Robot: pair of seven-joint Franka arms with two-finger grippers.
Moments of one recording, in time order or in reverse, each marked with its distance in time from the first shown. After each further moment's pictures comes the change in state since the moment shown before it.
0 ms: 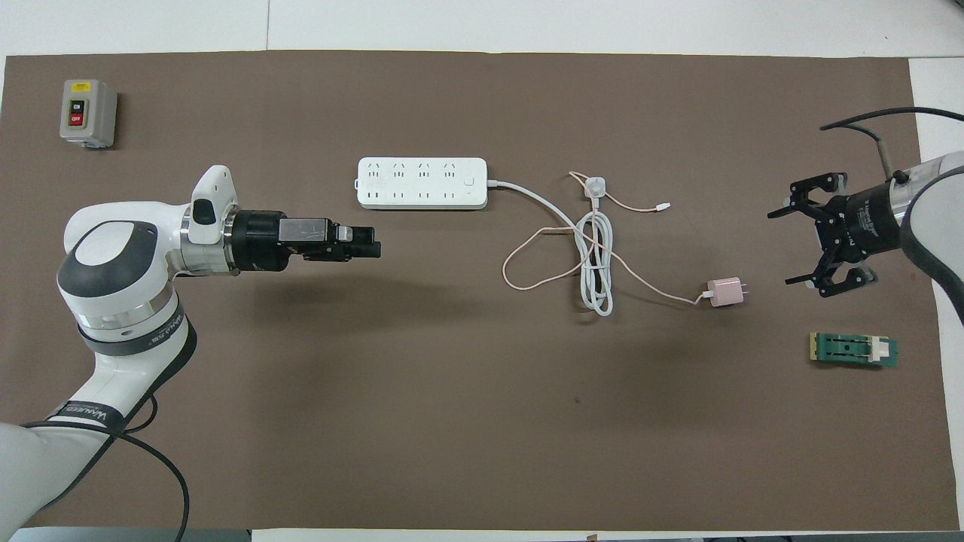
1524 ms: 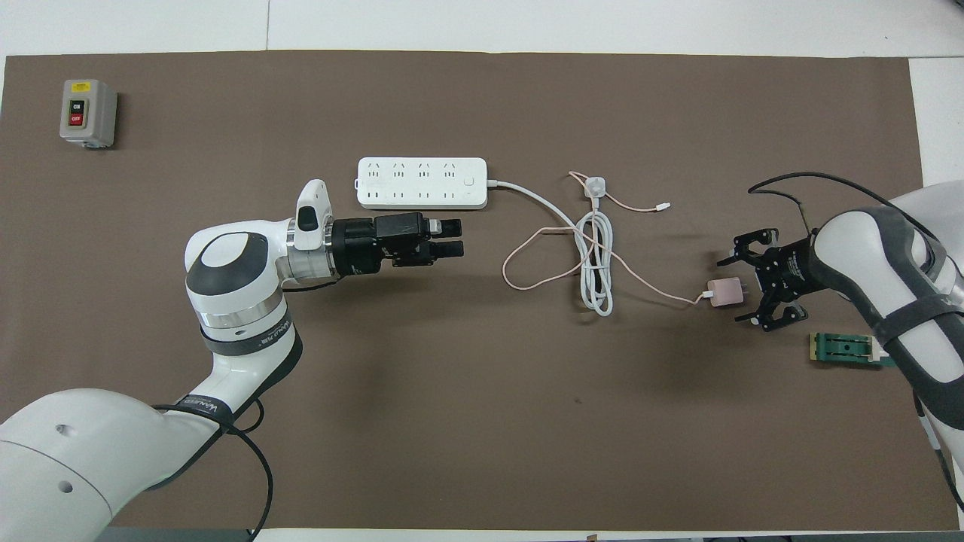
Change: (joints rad) left arm -0.176 0.083 -0.003 0.036 -0.187 0.101 0.012; right arm -0.029 0.106 -0.007 -0.104 0.046 0.075 -0.171
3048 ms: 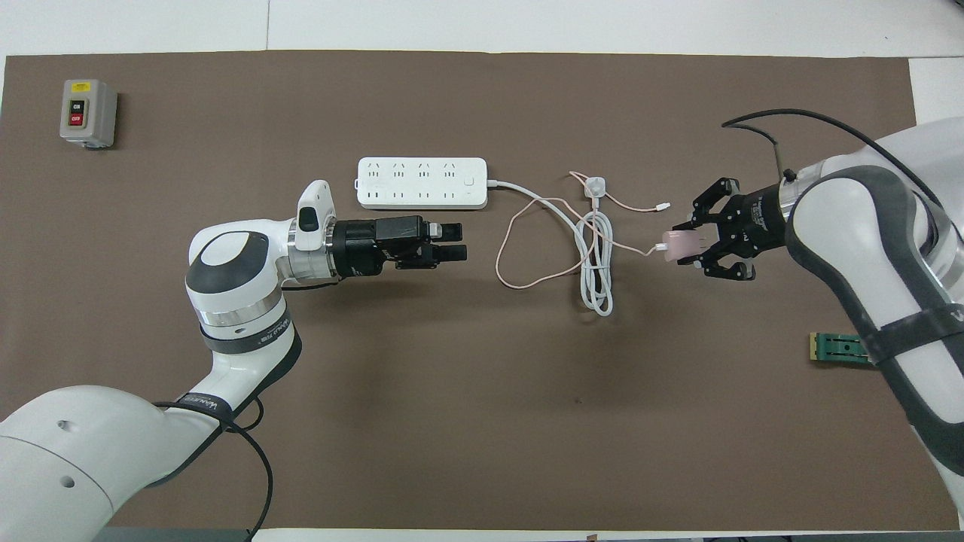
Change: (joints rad) left arm -0.002 0.007 0.009 0.005 0.000 -0.060 0.000; right arm 0.166 -0.080 0.041 0.179 0.066 -0.066 0.366
